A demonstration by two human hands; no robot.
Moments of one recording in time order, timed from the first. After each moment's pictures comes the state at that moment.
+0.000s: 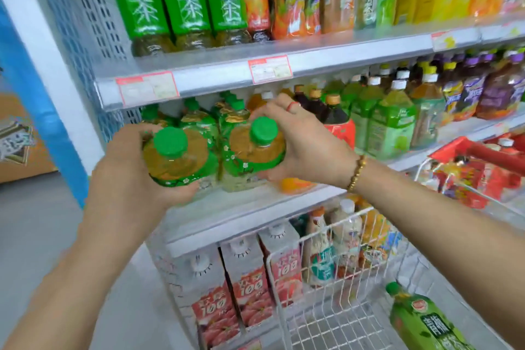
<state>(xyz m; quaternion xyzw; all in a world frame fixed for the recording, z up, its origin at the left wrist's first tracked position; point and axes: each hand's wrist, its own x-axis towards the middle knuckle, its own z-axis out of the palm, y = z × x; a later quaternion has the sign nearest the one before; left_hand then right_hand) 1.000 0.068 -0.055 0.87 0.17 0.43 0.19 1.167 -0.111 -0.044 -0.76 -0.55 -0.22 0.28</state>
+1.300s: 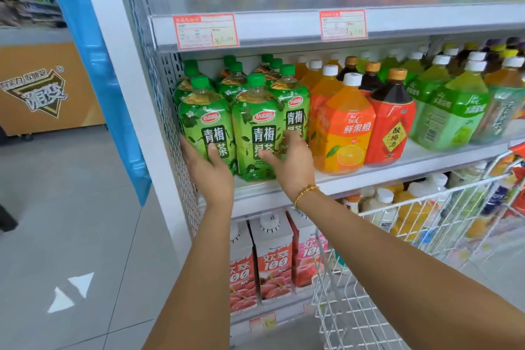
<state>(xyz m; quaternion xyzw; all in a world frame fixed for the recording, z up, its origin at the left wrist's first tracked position) 1.112 0.128 -0.183 0.65 0.32 0.55 0.41 1.182 0.018 -0.166 -0.83 -0.27 -0.12 0.48</state>
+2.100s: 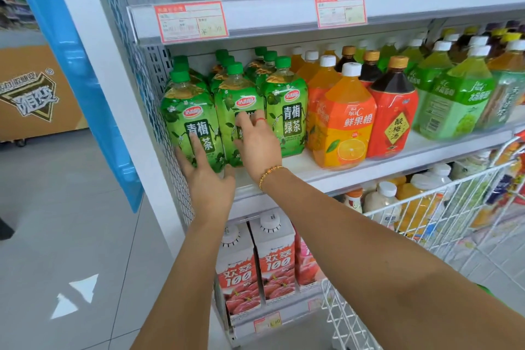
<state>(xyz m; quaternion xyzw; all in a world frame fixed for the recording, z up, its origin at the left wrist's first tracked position) 1.098 0.130 -0.197 0.80 0.32 0.41 0.30 1.190 0.081 -0.163 -0.84 -0.37 -0.24 0.31</state>
